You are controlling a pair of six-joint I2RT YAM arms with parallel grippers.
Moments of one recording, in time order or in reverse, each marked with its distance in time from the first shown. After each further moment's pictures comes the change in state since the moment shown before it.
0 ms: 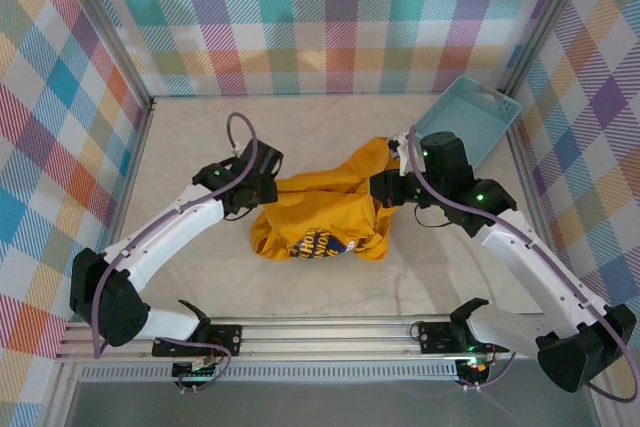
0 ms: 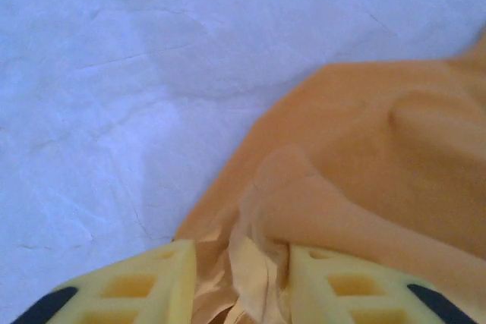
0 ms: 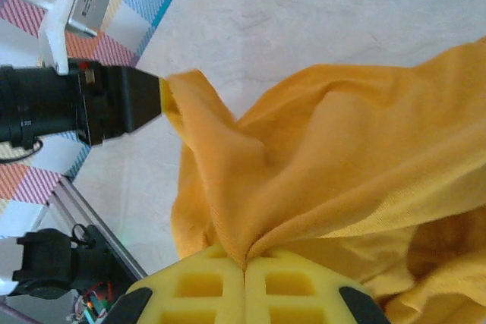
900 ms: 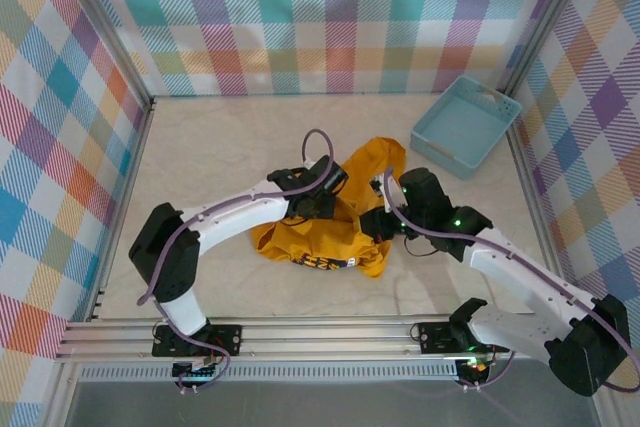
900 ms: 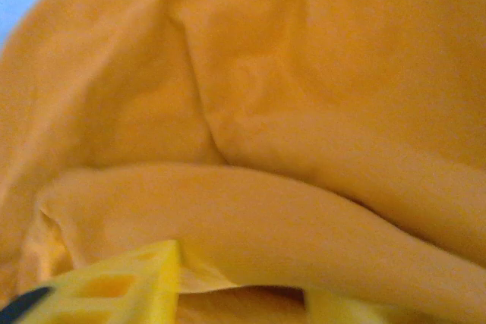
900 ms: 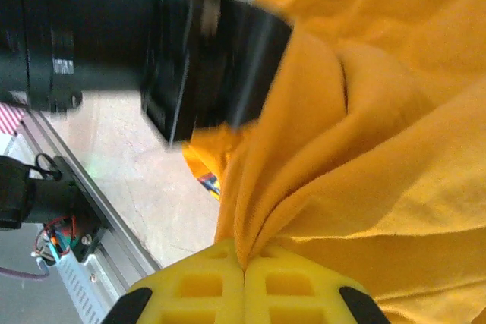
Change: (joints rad) left arm -0.196 0.374 0.145 0.139 0.060 -0.036; right arm 0.122 -0.063 -0.313 0.134 0.037 -0.005
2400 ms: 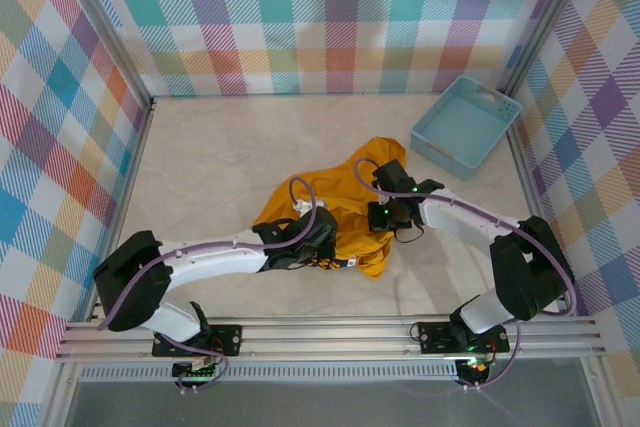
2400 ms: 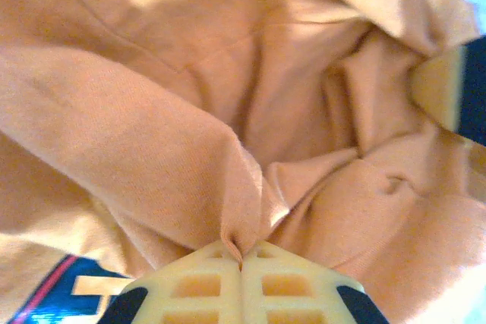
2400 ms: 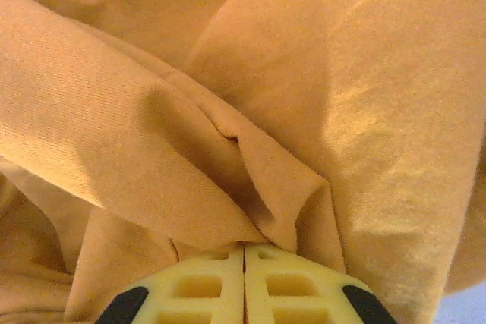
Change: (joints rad) left arm -0.212 -0.272 -0.507 0.463 0.082 -0.285; right arm -0.077 0.448 0.112 -0.103 0.279 0.070
